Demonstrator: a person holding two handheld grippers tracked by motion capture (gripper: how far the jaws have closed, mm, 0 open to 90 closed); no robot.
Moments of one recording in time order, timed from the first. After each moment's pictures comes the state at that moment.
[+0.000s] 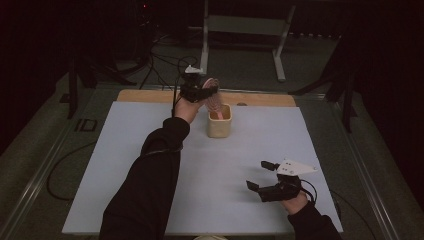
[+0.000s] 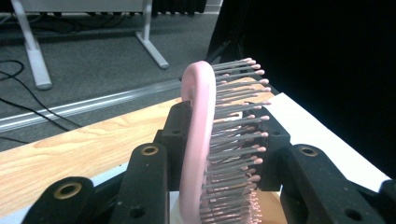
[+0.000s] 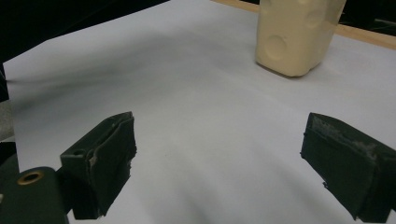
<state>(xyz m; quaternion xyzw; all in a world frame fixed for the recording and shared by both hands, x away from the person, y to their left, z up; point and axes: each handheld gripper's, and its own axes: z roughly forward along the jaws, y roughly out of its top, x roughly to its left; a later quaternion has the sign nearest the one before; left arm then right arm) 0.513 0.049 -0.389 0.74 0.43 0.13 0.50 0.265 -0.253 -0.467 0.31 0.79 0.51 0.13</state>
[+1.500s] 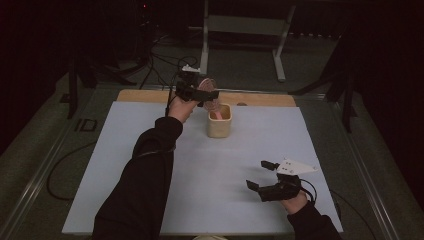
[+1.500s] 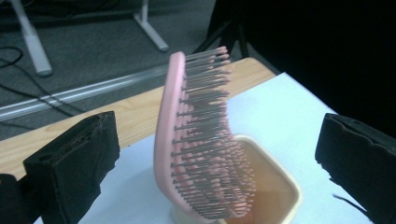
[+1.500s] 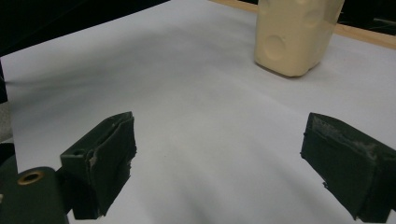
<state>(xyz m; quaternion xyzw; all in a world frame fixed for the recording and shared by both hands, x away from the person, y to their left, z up) 0.508 0.061 -0.381 0.76 0.42 0.11 0.48 0.266 -0.253 -0.467 0.31 0.79 0.51 0.14</state>
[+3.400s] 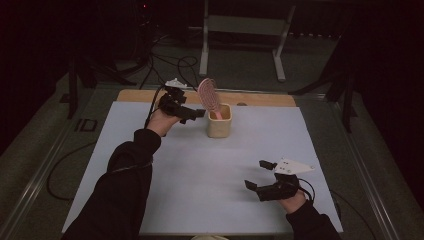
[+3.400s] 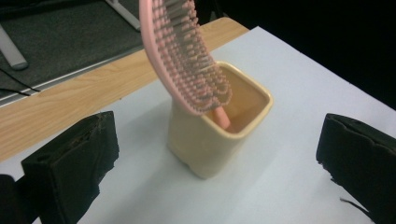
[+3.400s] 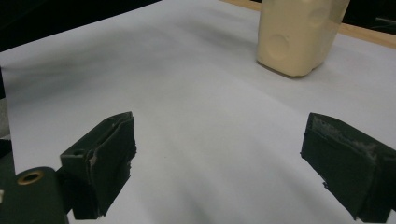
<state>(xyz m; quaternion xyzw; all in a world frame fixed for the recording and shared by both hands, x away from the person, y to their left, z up) 0.459 0.106 -0.391 0.81 0.36 0.08 0.46 0.268 -0.248 -0.468 0.31 0.79 0.51 0.13</state>
